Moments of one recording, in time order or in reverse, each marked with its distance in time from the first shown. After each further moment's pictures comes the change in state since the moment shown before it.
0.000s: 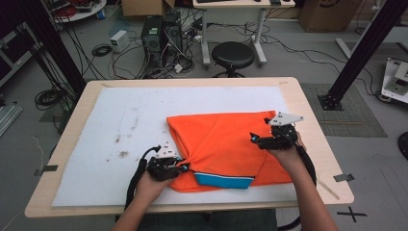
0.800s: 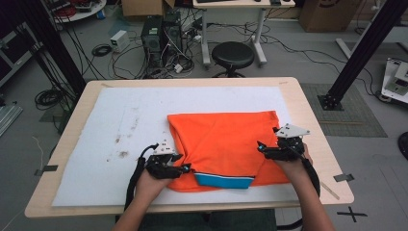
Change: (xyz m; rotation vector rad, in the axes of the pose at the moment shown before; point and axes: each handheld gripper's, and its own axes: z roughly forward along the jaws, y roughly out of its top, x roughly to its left) left arm 0.005 0.003 0.001 -0.006 -0.004 -0.058; right arm 0.008 -0.038 -0.015 0.022 -0.097 0.030
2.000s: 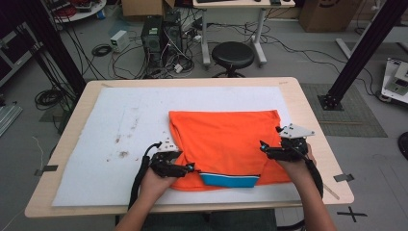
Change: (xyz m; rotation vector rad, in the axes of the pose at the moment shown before) left arm -0.003 0.008 0.012 -0.001 0.030 -0.022; right arm -0.002 0.001 -0.010 -0.023 -0.013 -0.004
